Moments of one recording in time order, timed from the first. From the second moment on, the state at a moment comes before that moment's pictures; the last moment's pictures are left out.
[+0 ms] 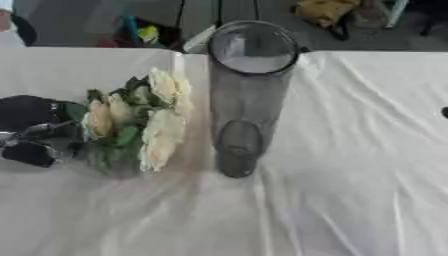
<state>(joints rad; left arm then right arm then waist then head) -0.85 0.68 -0.29 -1.30 -1.04 -0.33 -0.46 -0.17 -0.26 -0.28 -1.98 -0.14 -0.57 0.05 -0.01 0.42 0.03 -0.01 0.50</state>
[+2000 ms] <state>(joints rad) -0.84 0.70 -0.26 -1.27 -1.01 -0.29 -0.47 -0.17 -0.25 -0.28 -1.98 -0.14 -0.58 0.07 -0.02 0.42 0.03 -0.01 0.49</state>
